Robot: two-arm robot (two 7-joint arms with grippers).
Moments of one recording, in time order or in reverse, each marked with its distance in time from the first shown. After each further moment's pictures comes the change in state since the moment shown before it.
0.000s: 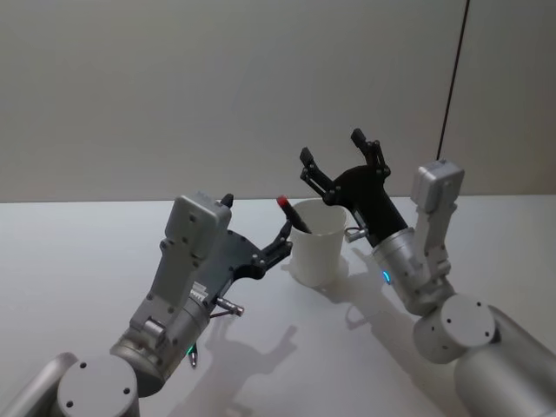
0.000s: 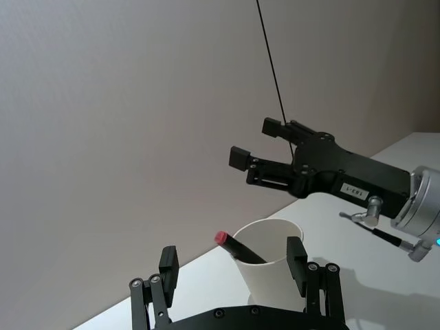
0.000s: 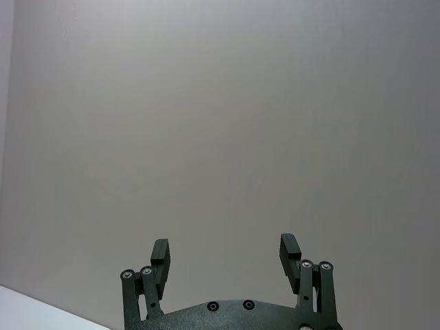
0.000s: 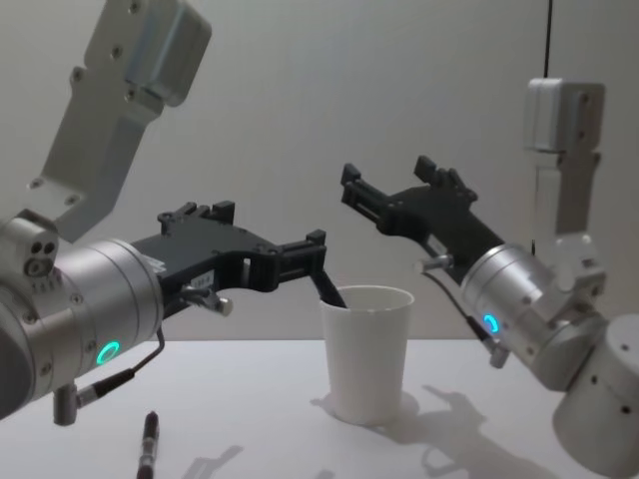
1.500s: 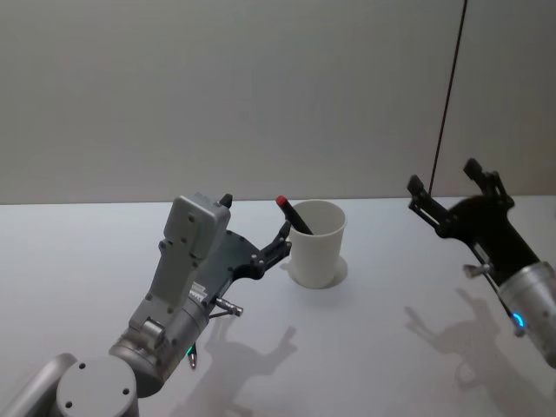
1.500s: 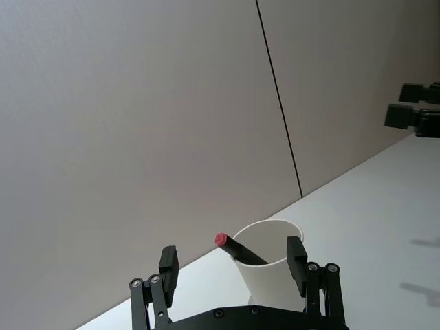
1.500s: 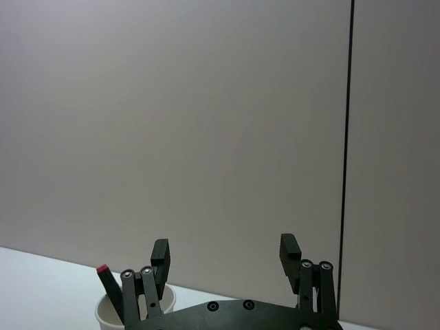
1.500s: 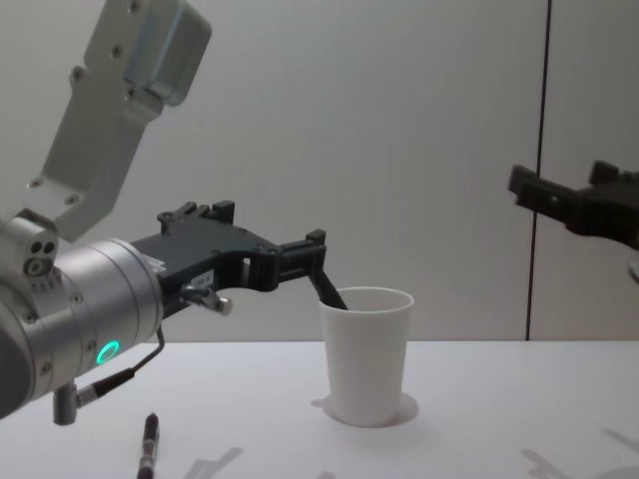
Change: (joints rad) left arm 0.000 0.000 0.000 0.000 0.000 0.000 0.000; right arm -0.502 0.246 0.131 -0.889 0.026 0.565 -0.067
